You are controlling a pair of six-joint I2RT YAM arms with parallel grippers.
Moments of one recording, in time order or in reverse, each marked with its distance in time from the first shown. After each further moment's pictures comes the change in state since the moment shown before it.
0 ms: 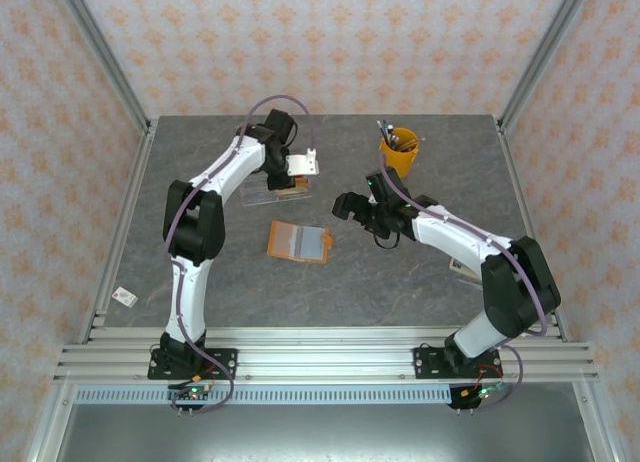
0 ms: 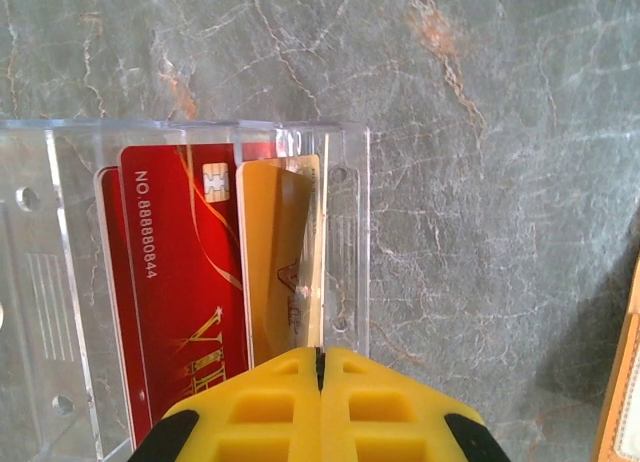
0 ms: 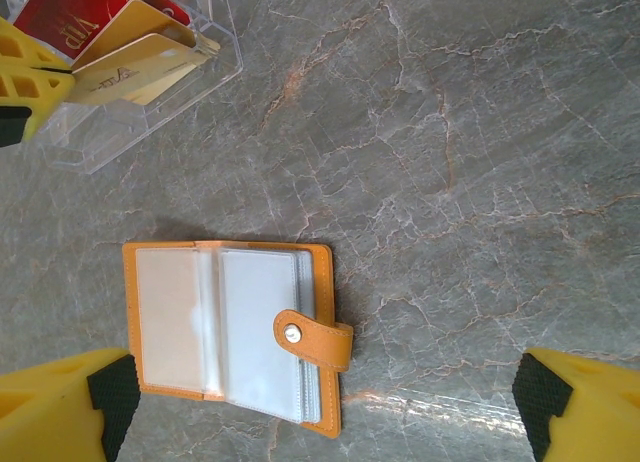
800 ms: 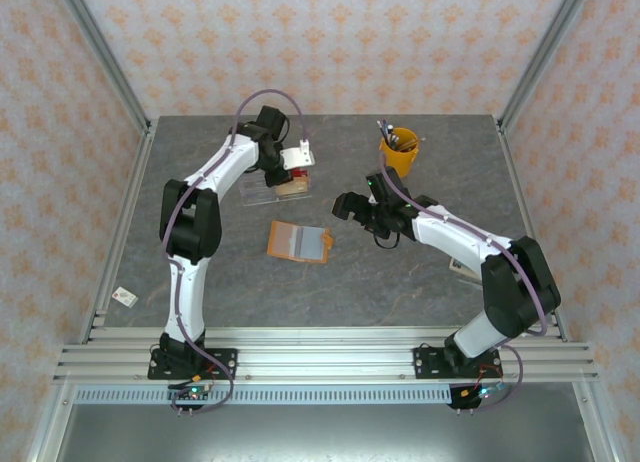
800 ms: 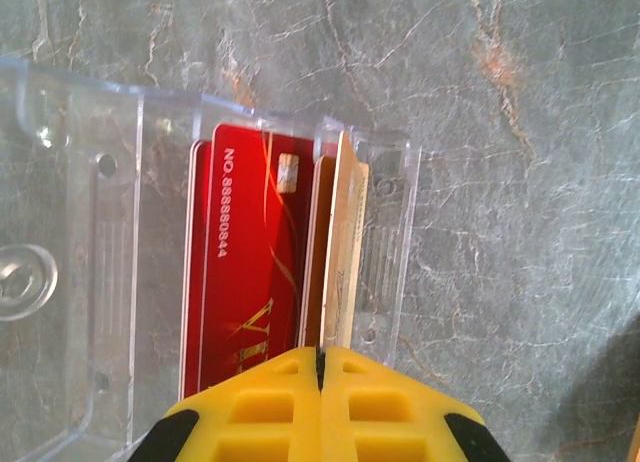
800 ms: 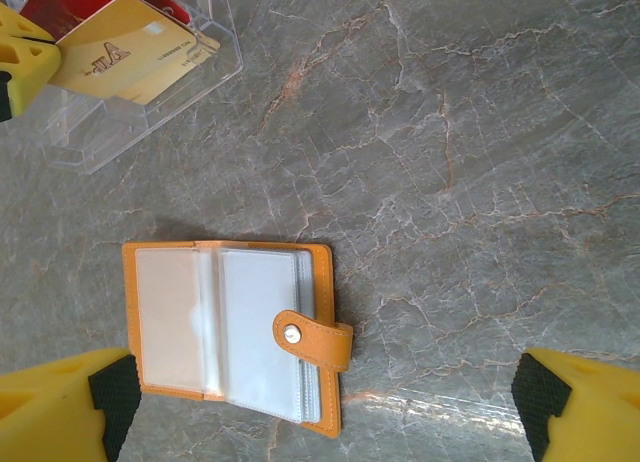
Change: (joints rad) left arm 0.041 0.000 -0.010 0.056 0.054 -0.081; right arm 0.000 0.000 0.000 0.000 0.000 0.000
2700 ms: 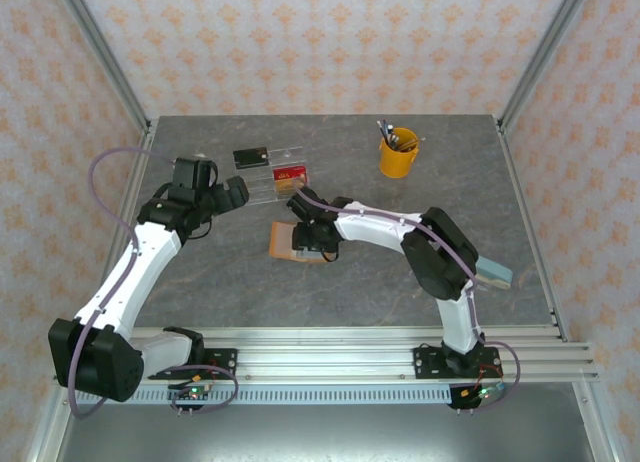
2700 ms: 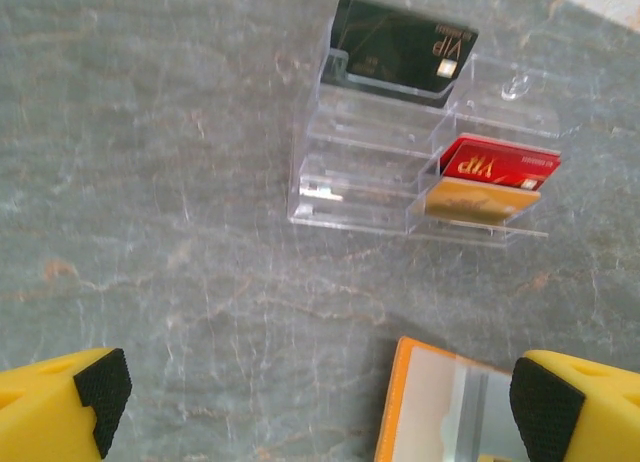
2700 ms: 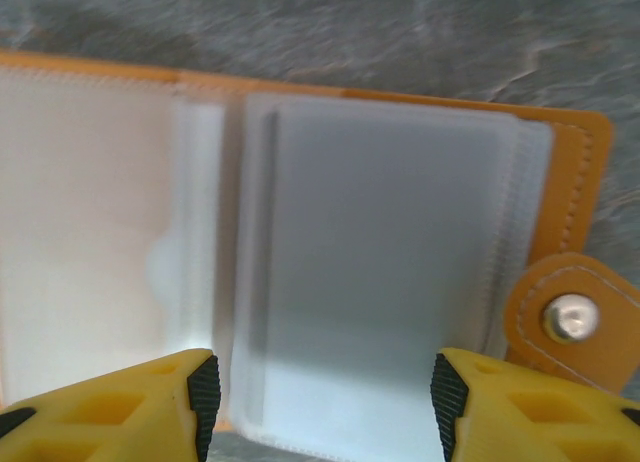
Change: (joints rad) left arm 0.106 -1.010 -0.894 0.262 -0.275 -1.493; right arm 0.318 0.458 0.406 -0.258 0.200 -0.012
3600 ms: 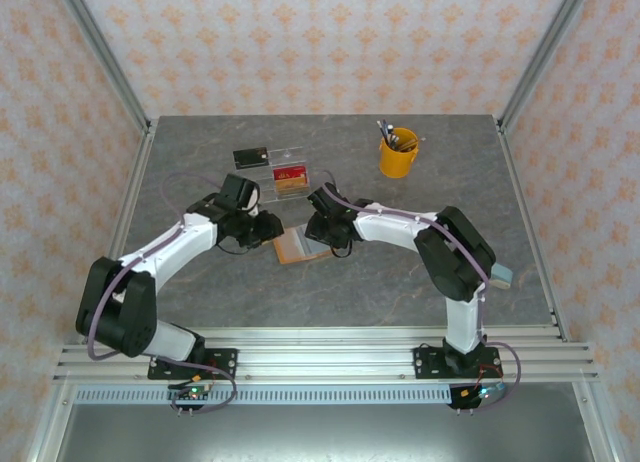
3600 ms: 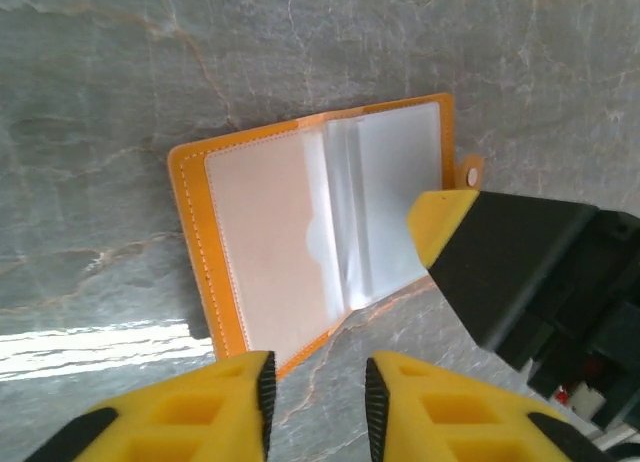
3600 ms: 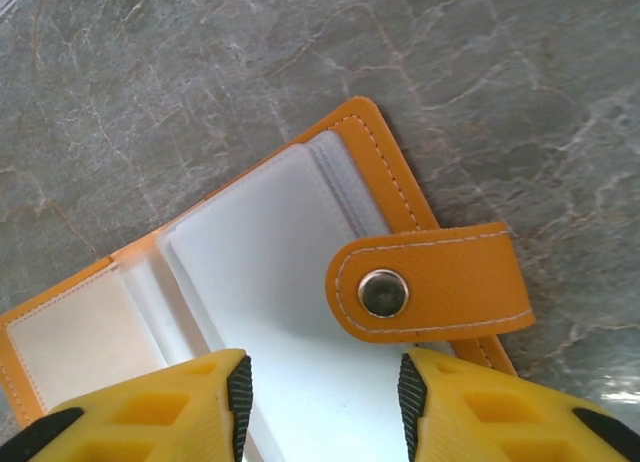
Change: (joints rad) left arm -0.161 0.261 -0.129 0.145 0.440 -0.207; right arm -0.086 -0.084 -0.175 0.228 -0.042 0.169
